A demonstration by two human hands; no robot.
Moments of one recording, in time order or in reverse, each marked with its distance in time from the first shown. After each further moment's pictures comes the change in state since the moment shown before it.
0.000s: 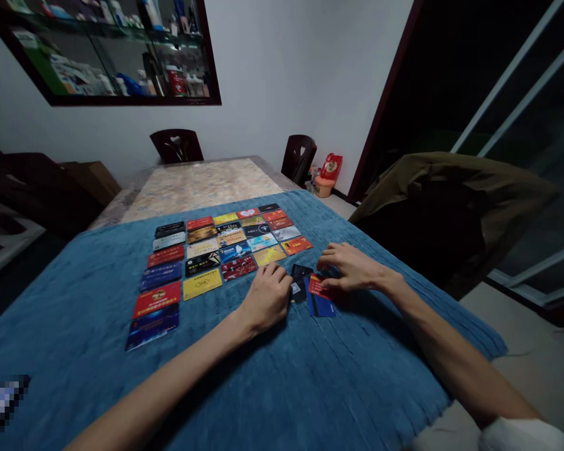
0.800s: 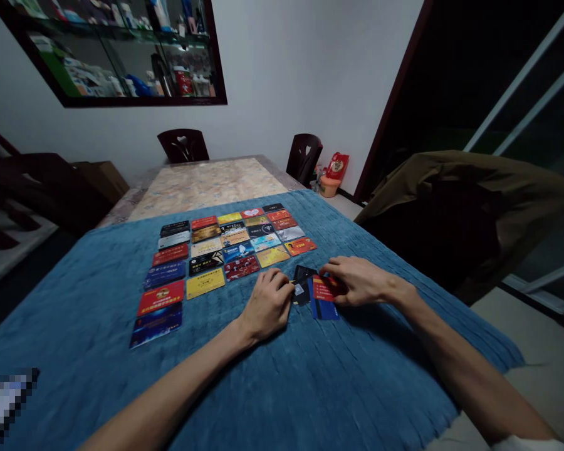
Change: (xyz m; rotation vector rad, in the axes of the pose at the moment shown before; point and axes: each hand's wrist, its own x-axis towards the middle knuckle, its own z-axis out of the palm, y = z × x) left_hand -0.016 -0.005 0.027 -0.155 0.245 0.038; right_hand -0.010 -0.020 0.000 -0.045 -0.127 0.144
